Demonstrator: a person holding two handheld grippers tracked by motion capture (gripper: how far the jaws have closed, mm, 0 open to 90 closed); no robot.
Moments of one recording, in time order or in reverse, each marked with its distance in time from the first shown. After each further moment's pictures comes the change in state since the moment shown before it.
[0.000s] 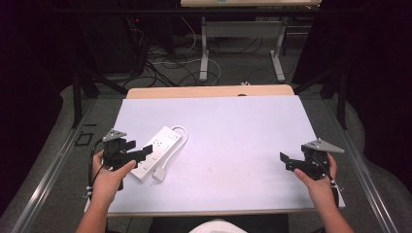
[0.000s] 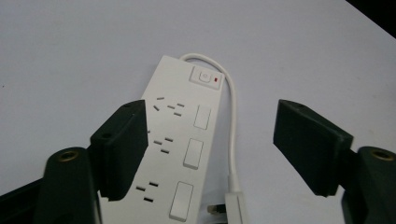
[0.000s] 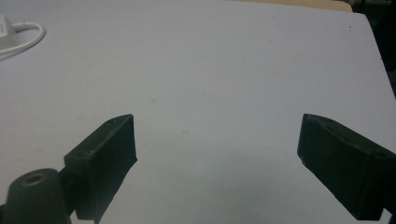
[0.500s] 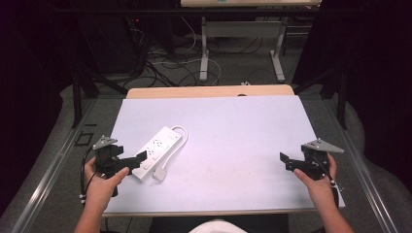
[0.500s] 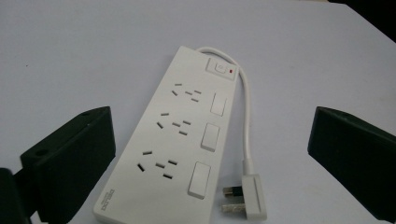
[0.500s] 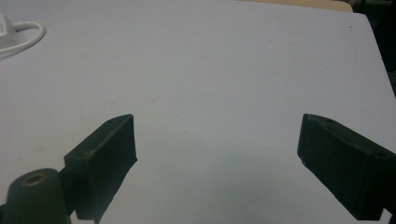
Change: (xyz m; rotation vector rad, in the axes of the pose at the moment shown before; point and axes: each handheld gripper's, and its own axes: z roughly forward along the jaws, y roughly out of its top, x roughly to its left) left arm 0.017 -0.021 -0.009 -0.022 0.009 -0.040; right arm 0.000 0.000 0.000 0.000 0.001 0.000
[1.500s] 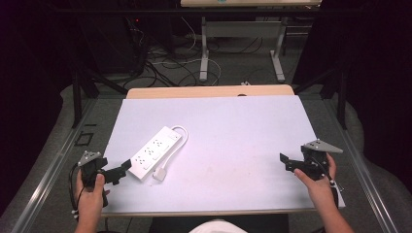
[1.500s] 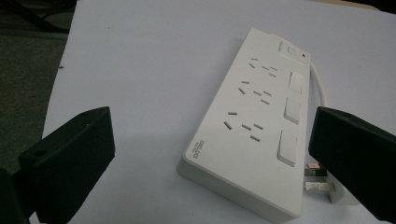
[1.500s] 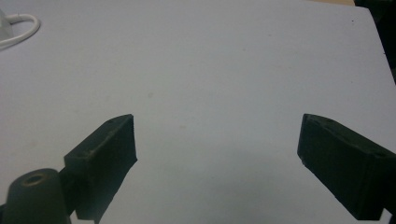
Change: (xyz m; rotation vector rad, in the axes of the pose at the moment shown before) left arm 0.048 -0.046 -0.005 -0.040 0.104 -0.062; right arm -0.002 -0.003 0.004 0.015 -0.003 -0.010
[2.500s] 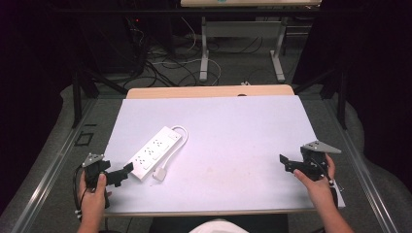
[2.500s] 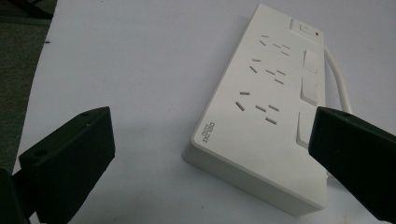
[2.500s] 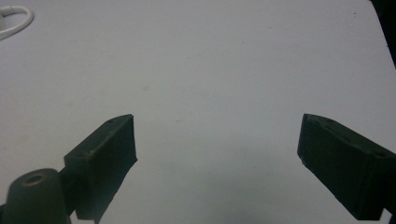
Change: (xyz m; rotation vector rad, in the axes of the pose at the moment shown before) left arm 0.007 -0.010 0.014 0.022 -0.011 -0.009; right arm -0.002 -0.004 0.004 0.012 0.003 0.005
